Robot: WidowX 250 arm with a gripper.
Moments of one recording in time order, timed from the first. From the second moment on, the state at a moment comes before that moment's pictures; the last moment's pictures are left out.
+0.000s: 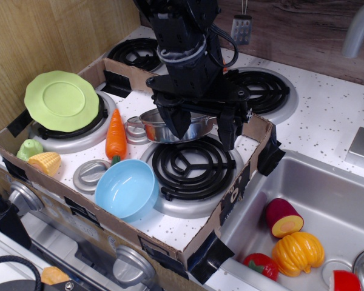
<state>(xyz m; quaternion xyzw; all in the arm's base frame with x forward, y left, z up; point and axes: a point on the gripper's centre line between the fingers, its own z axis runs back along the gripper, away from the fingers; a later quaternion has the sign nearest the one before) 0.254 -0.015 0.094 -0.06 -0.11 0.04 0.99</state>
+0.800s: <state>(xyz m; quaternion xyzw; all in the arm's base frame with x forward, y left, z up) 0.212 0.051 0.133 0.00 -0.09 0.08 0.99</state>
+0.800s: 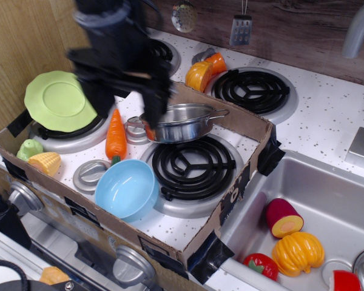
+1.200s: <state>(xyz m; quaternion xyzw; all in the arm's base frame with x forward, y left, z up) 0.197 0.108 0.140 0.05 -0.13 0.07 0.99</state>
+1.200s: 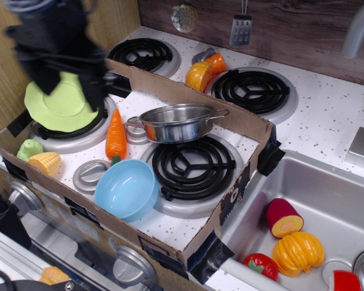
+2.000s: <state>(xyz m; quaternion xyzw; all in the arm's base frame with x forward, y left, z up) 0.181 0.169 0.081 0.04 -0.15 0.09 0.98</state>
